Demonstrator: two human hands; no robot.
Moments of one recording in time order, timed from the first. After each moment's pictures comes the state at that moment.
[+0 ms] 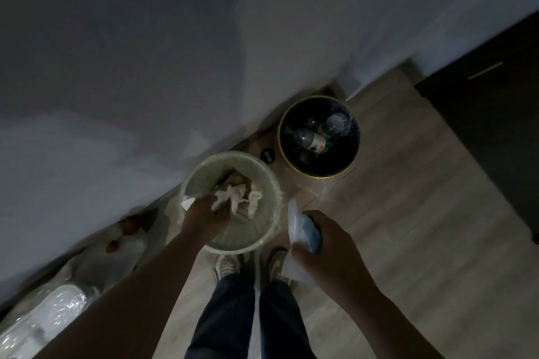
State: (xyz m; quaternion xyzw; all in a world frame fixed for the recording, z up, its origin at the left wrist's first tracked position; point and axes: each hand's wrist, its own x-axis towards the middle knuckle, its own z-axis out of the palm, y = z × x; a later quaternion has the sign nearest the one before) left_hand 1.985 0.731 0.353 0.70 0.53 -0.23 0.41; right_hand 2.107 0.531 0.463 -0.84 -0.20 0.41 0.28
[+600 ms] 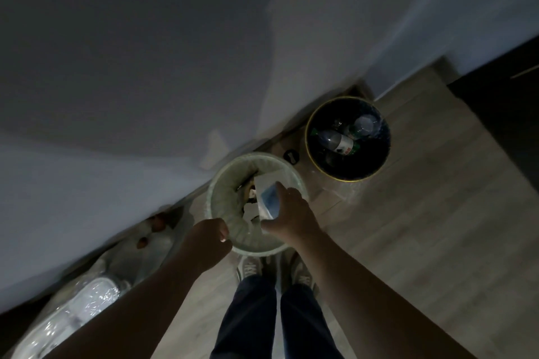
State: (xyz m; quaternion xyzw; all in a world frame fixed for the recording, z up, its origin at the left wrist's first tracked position) left_hand 1.923 0.752 0.366 0.79 0.41 -0.29 0.35; right_hand 2.090 0.639 0.379 -0.82 -0.28 0.49 0.11
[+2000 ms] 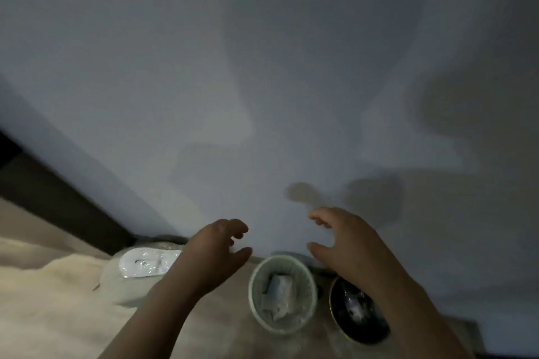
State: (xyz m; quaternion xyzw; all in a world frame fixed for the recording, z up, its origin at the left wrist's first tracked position) left_hand 1.854 0.654 0.855 0.73 0.62 0.09 0.27; right_hand 2.094 0.642 0.893 -0.64 -0.72 0.25 0.12
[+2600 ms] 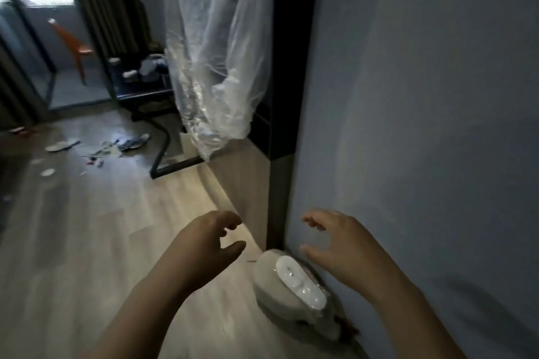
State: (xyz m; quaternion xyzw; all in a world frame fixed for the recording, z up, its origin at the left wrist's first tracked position) left_hand 1.543 0.420 0.963 0.44 0.86 0.24 0.11; right_hand 1.714 0.585 0.982 -0.26 -0.93 0.26 0.08
